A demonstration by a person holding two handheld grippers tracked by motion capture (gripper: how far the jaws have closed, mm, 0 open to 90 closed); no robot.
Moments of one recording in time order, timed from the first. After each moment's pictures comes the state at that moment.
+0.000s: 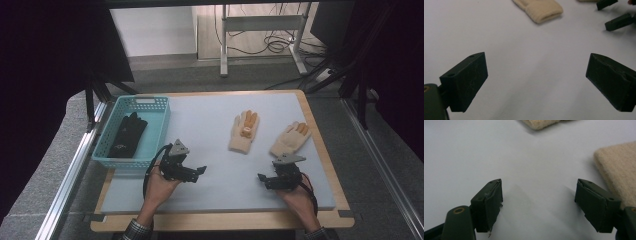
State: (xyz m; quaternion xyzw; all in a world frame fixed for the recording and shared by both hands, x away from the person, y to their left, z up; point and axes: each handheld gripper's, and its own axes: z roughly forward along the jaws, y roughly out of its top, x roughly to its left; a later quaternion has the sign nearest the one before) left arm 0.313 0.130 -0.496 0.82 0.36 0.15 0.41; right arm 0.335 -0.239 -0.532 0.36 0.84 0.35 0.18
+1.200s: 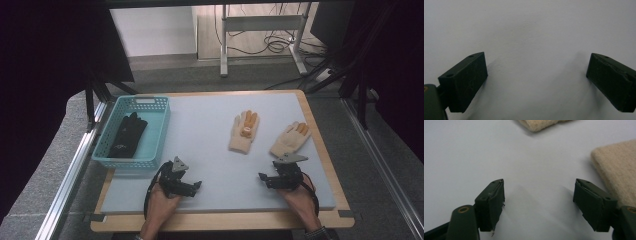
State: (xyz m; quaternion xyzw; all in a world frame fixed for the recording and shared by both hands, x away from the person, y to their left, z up) left arm 0.298 0.136 -0.550 0.83 0.41 0.15 0.35; right arm 0.335 -0.243 -0.531 0.37 0.83 0.37 0.17
